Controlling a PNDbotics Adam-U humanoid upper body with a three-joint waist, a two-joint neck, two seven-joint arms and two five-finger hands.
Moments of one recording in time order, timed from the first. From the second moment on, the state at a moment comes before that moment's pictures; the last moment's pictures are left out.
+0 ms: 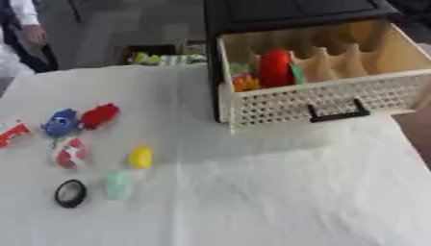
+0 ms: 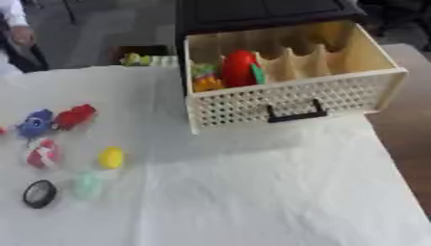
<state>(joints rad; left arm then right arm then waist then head) -0.62 0.52 0.08 -1.99 0.12 -0.05 0.17 -0.52 -0.99 0.03 -1.99 -0.12 -0.09 -0.22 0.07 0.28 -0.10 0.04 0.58</state>
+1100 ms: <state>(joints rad) -0.37 0.34 0.02 -1.99 0.07 -0.12 0.32 -0.43 -1.23 0.34 -1.99 -0.09 -0.11 0.08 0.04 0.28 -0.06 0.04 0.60</state>
